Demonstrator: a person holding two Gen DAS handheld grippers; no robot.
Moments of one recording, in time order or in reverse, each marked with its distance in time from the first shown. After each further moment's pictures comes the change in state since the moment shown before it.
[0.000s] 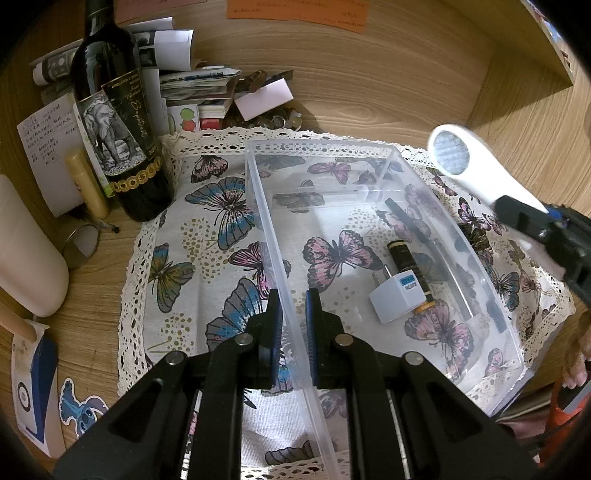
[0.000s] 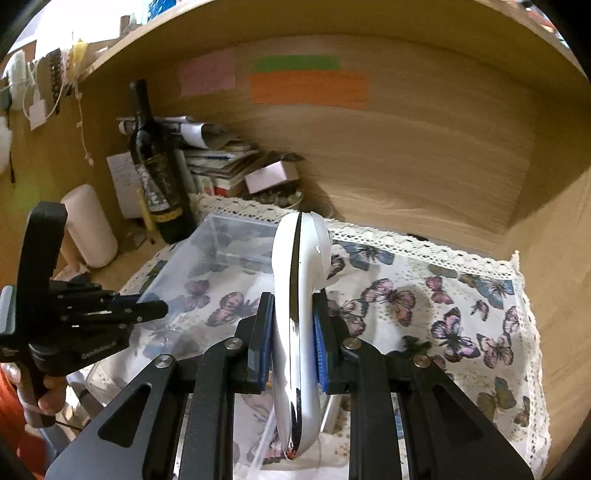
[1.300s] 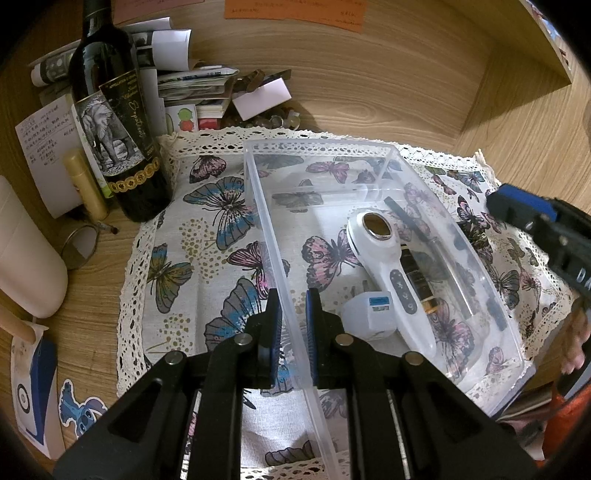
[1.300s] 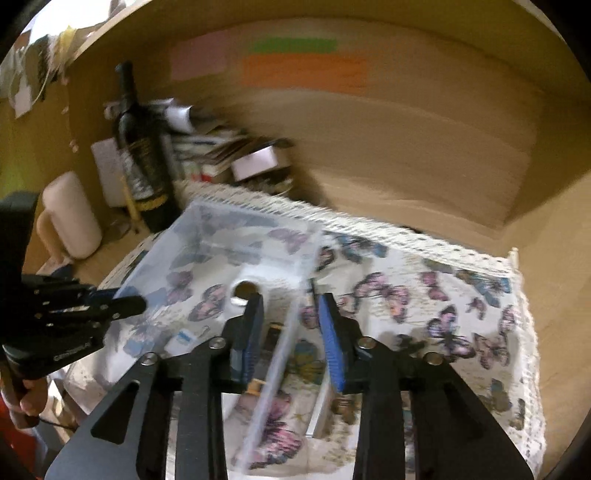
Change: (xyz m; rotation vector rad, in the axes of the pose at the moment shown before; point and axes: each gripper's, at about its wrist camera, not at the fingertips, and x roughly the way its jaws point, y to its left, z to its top) left arm 0.001 0.000 -0.002 0.010 -0.006 -0.003; right arm 0.011 -0.010 0.001 0.007 0.022 -0.064
